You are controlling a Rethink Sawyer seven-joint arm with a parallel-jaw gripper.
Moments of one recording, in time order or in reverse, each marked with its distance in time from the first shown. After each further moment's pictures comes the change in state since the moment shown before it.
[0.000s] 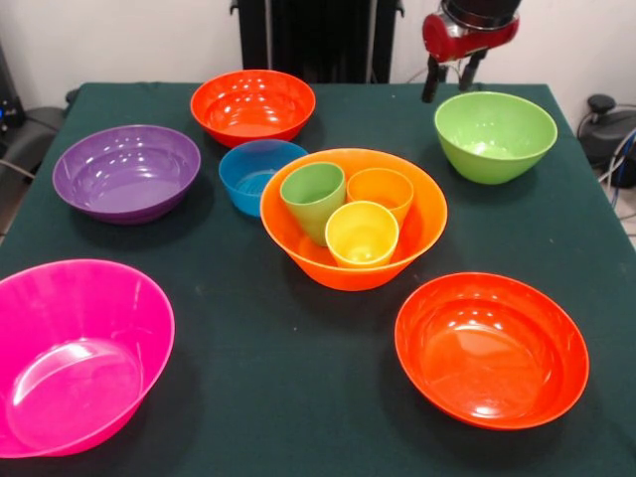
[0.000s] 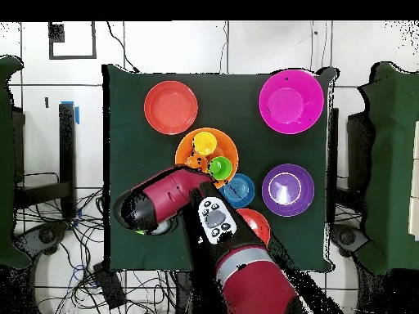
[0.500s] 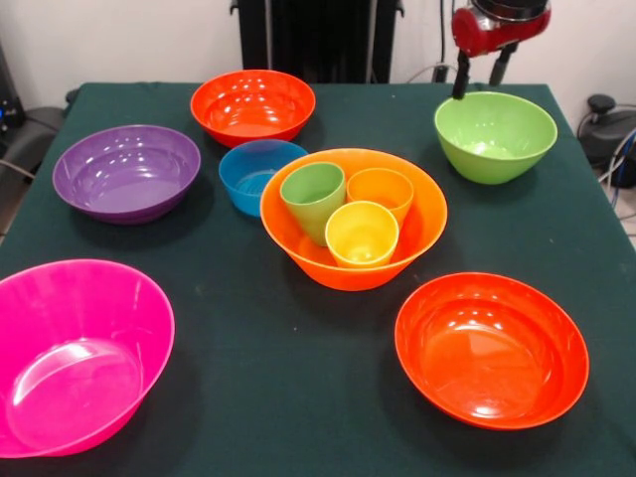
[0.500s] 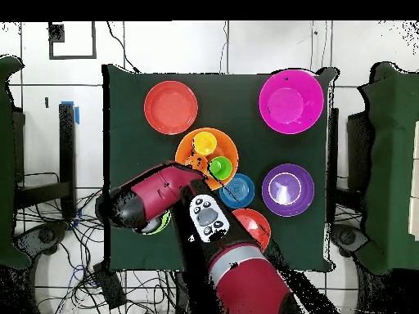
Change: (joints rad) arm 0.006 -0.014 0.046 -0.006 0.038 0.000 0.000
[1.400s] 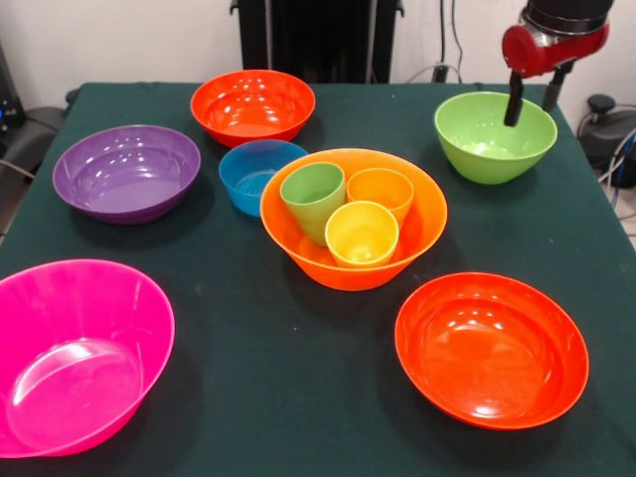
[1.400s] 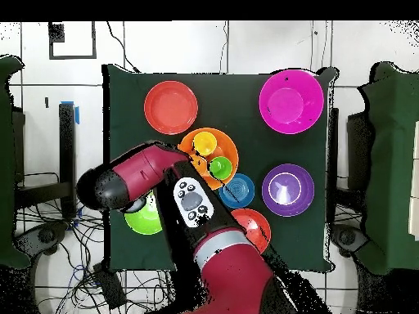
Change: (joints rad) arm 0.041 0.033 0.032 -0.152 0.001 0.006 0.000
